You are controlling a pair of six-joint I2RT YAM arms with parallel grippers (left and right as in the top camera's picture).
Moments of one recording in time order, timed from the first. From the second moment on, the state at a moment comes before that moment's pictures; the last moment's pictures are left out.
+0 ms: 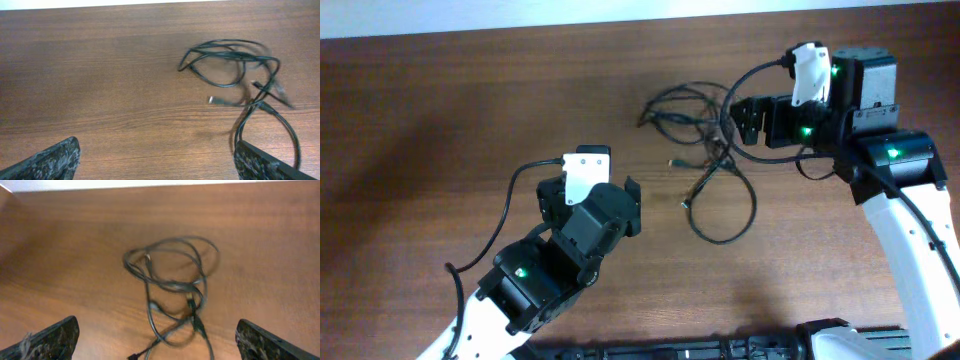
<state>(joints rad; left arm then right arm) -0.82 1.07 1.07 -0.78 -0.56 -0.50 0.10 1.31 1.36 -0.82 -0.30 0.11</state>
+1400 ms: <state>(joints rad) -0.40 1.07 1.07 -0.80 -0.44 -0.41 0.23 1.77 1.36 -0.79 -0.53 -0.06</state>
